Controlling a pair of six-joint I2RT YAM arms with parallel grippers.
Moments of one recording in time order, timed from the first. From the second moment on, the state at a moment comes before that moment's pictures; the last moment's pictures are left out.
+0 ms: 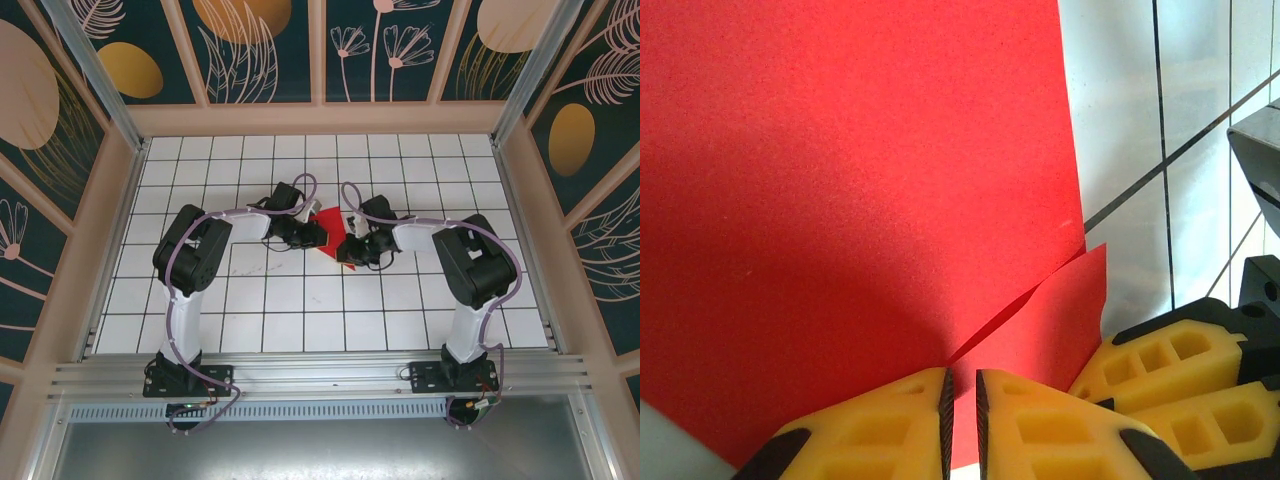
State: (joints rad) left arm -0.51 2.10 1.25 -0.17 0.64 -0.50; right arm 0.49 1.86 0.96 -0.23 -0.58 0.51
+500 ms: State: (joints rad) left arm -0.52 2.10 1.25 -0.18 0.63 -0.50; right arm 0.44 1.77 0.85 -0.24 -0.57 0.51
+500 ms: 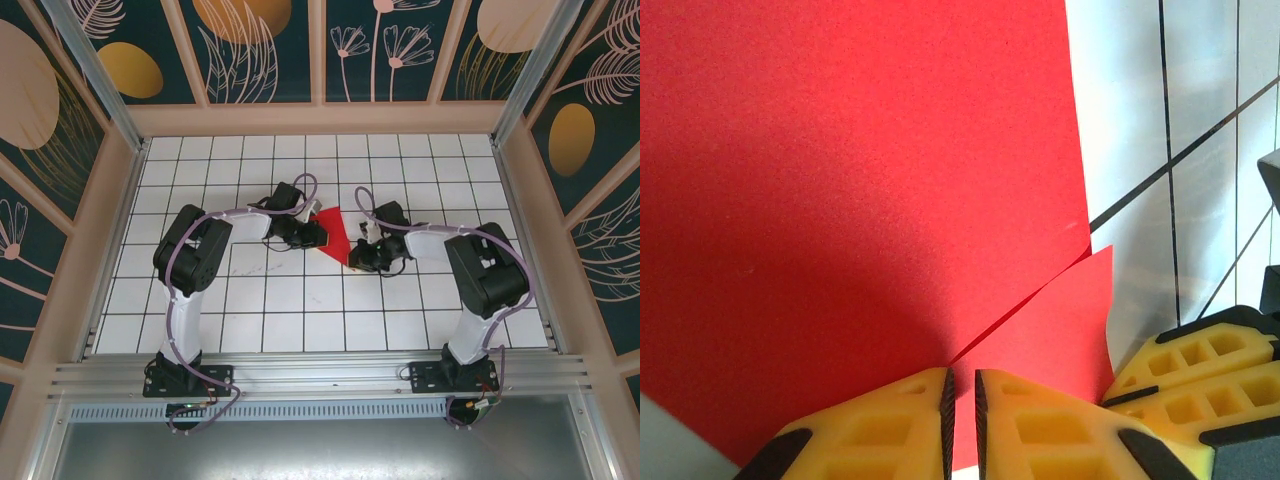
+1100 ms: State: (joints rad) left arm -0.52 2.10 1.26 -0.19 0.62 -0.50; right arm 0.43 1.68 0.93 -0.34 -0.58 0.50
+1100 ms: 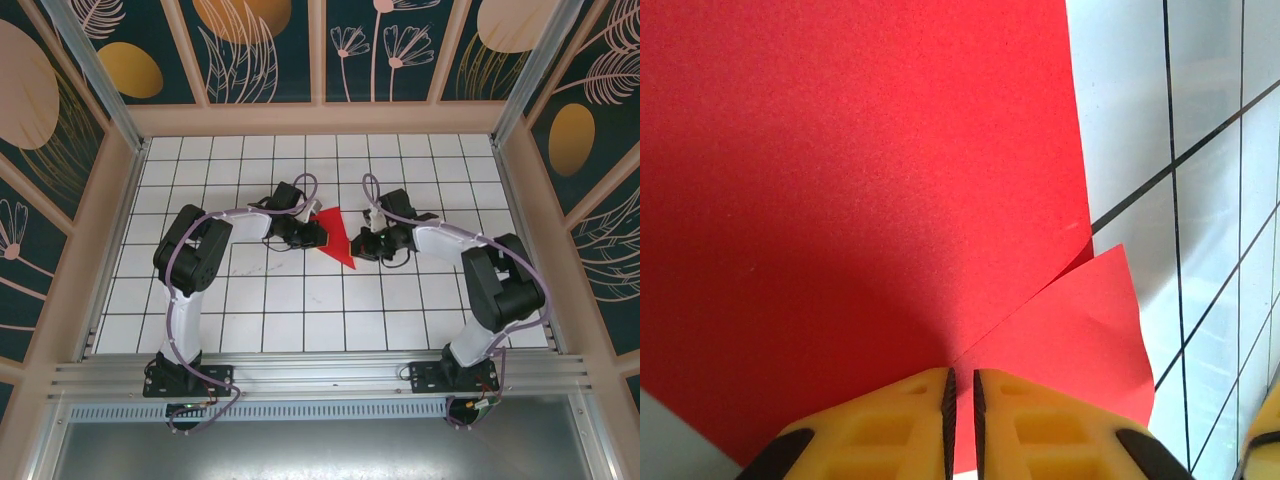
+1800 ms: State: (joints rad) left arm -0.52 2.04 1.27 -0.23 0.58 -0.50; right arm 0.45 1.84 0.97 -0.32 -0.54 0.50
